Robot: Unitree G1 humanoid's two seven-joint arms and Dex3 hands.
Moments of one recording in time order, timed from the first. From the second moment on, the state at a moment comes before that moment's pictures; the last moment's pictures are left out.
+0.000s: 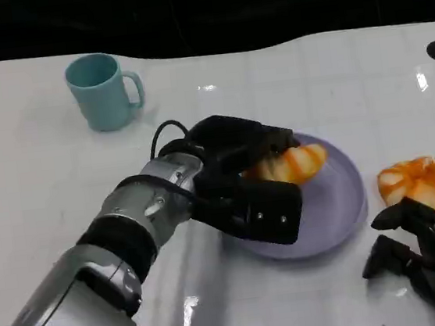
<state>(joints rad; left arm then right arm) -0.98 -0.01 -0.62 1.14 0.74 -0.38 0.01 -0.14 -0.02 -0.22 0.64 0.43 -0.21 0.72</state>
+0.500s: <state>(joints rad) -0.98 0.03 -0.61 1.08 0.73 -0.38 -0.07 -0.14 -0.02 -0.23 0.64 0.43 -0.20 0.72</state>
